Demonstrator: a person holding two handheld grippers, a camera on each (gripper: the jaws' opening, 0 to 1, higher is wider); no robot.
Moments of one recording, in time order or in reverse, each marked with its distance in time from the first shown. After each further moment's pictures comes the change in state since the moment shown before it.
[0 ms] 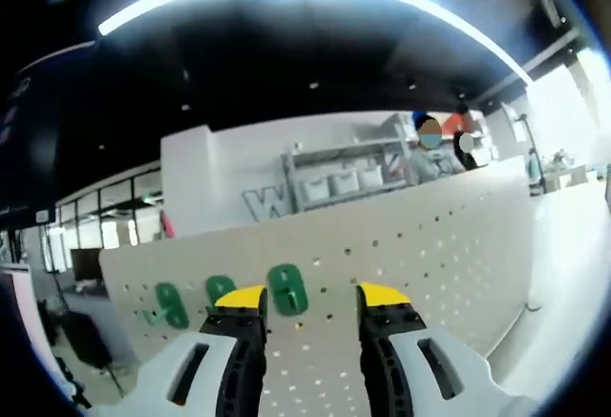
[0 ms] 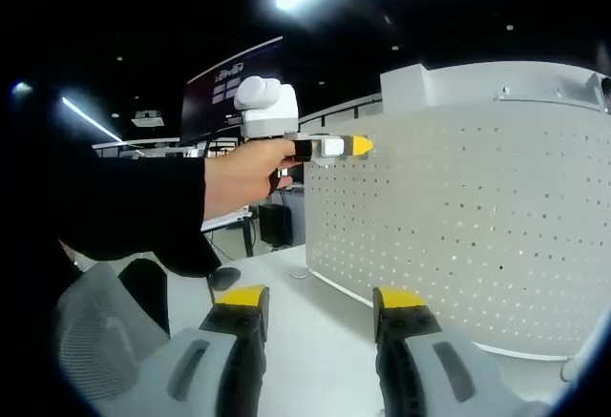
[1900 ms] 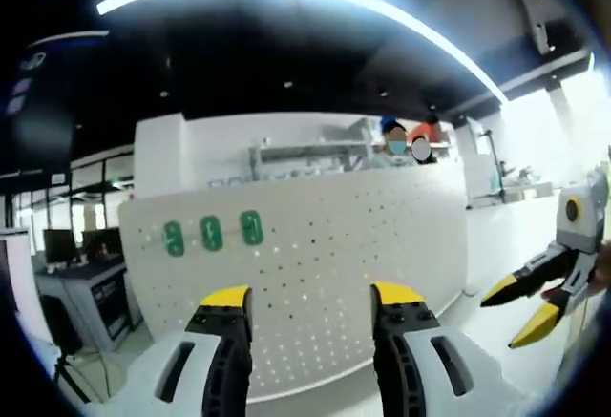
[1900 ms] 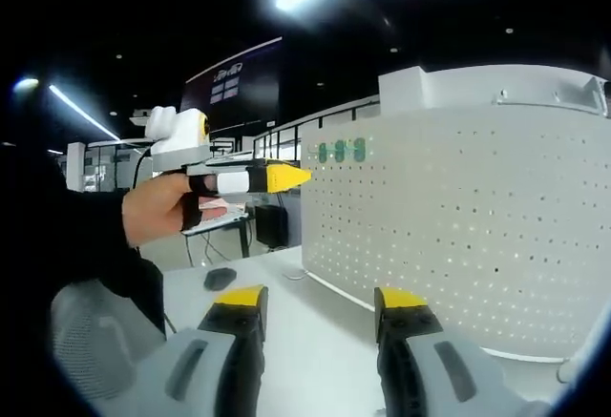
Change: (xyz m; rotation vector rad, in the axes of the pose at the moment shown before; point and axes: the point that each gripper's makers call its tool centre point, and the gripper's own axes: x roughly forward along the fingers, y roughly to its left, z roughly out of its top) left arm -0.113 -0.030 -0.030 -0.082 0.024 -0.173; right arm -0.001 -0.004 0.002 -0.010 -0.008 -0.020
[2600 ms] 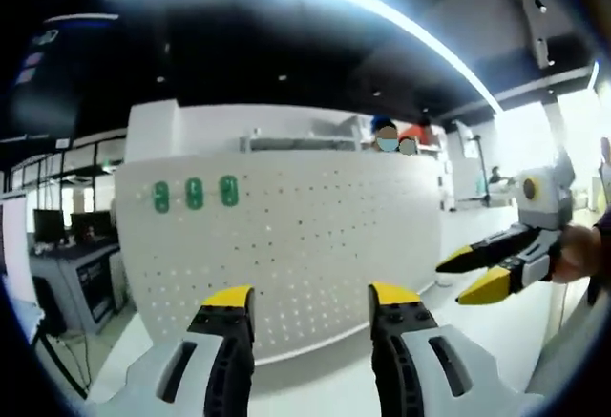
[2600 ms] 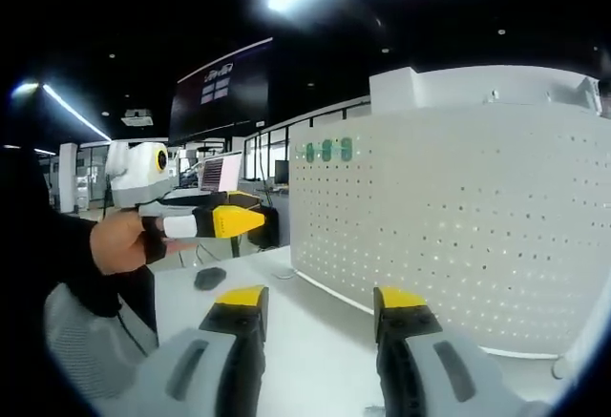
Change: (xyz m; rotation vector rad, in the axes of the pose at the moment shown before) left arm -0.034 -0.035 -0.040 -0.056 0.026 -0.059; right arm -0.004 -0.014 -0.003 0.005 0.000 -0.049
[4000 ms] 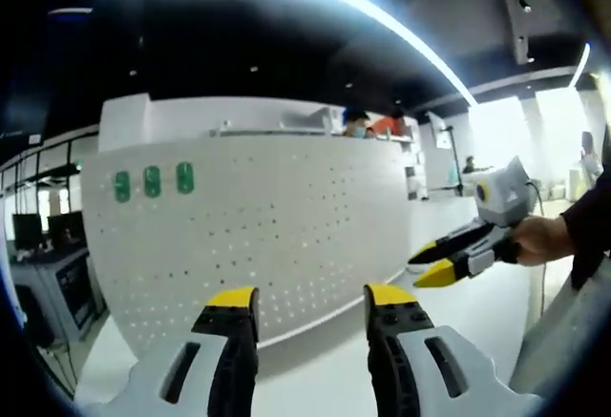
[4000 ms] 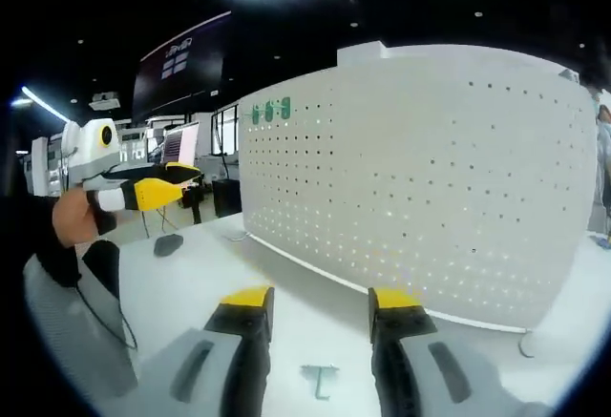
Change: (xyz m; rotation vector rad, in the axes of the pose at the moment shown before) left arm 0.003 -0.039 -0.015 0.026 0.043 -0.131; right arm -0.024 -0.075 -0.054 -0.003 0.155 -0.140
